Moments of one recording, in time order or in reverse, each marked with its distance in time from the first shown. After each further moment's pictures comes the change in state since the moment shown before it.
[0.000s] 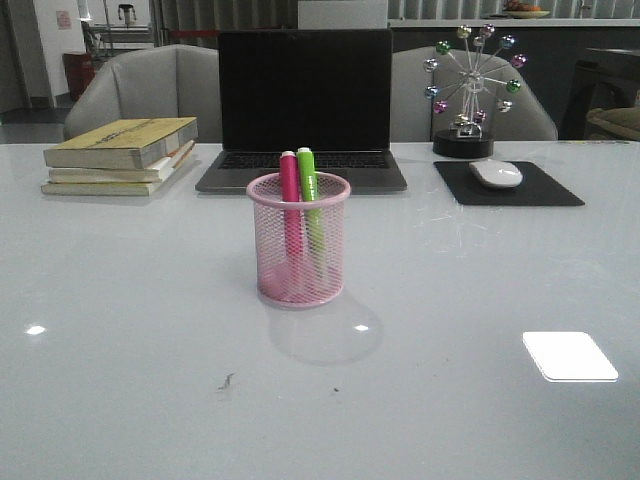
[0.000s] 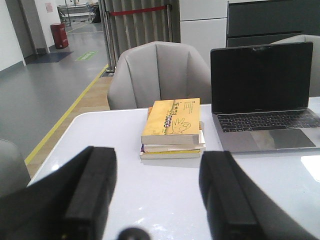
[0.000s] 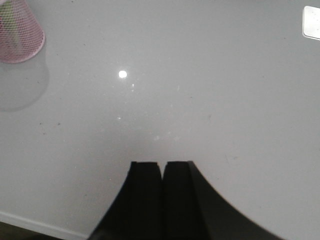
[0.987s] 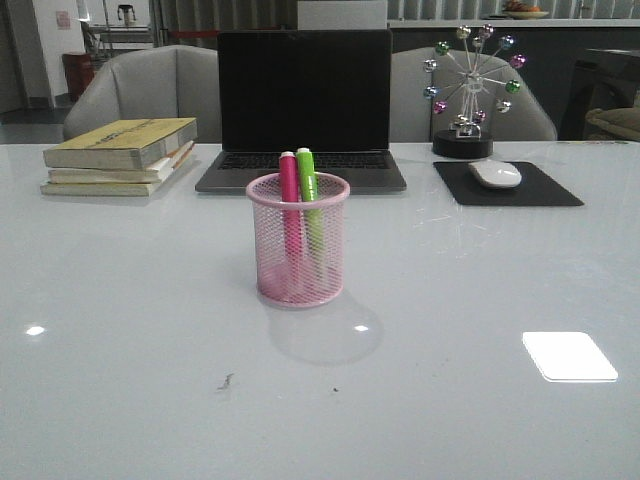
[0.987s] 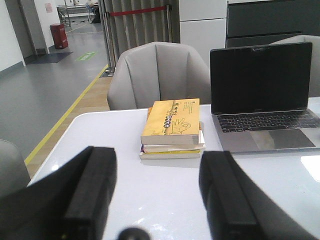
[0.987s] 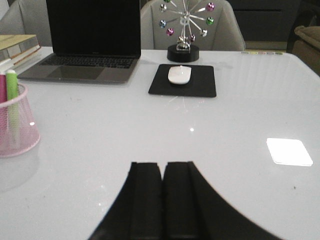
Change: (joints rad) left arm 0.000 0.000 0.000 0.000 0.000 0.000; right arm 0.043 -0.779 0.513 -0.209 -0.298 0.306
